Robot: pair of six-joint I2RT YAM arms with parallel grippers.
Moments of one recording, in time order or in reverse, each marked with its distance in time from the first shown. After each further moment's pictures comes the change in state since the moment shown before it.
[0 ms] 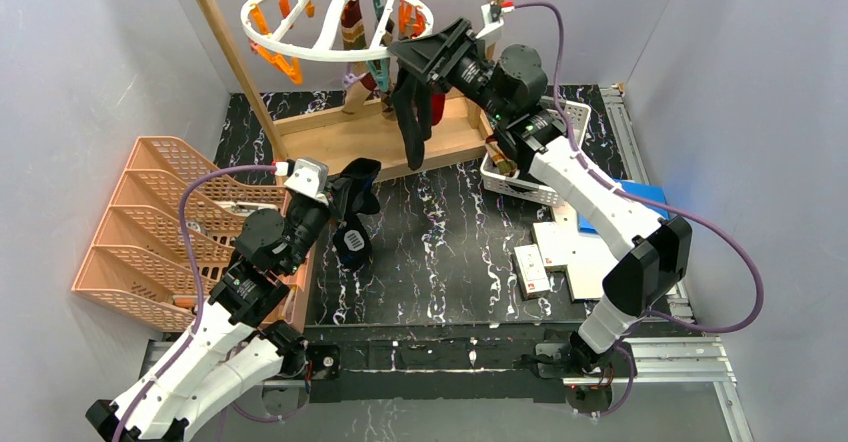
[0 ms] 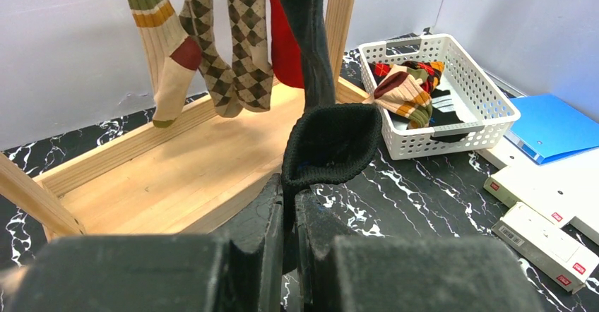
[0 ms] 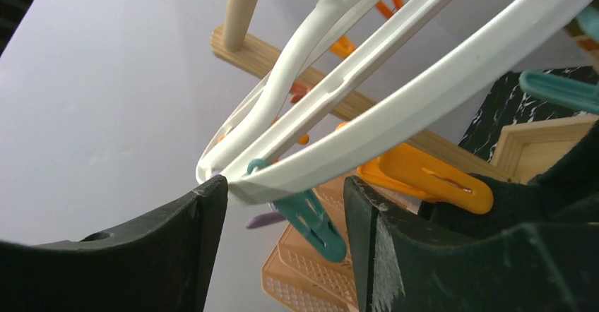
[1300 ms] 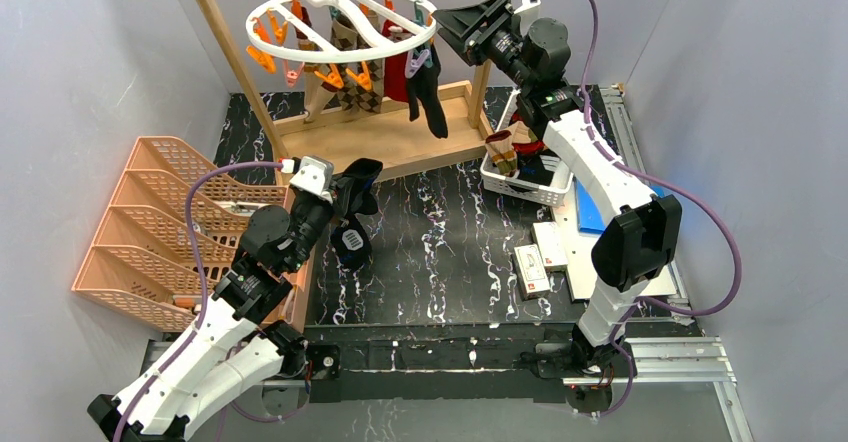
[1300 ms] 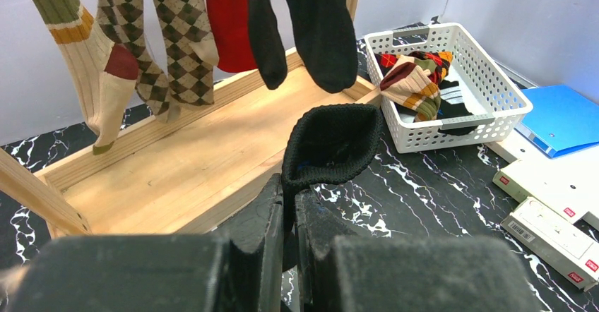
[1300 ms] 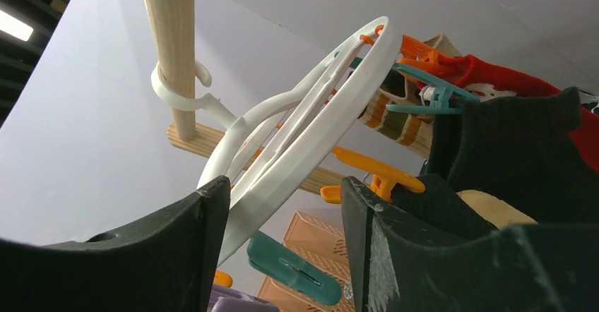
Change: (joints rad) left arm 0.000 0.028 0.000 0.001 -0.010 0.010; right arm -0.235 0.133 0.111 -0.001 -0.069 0.091
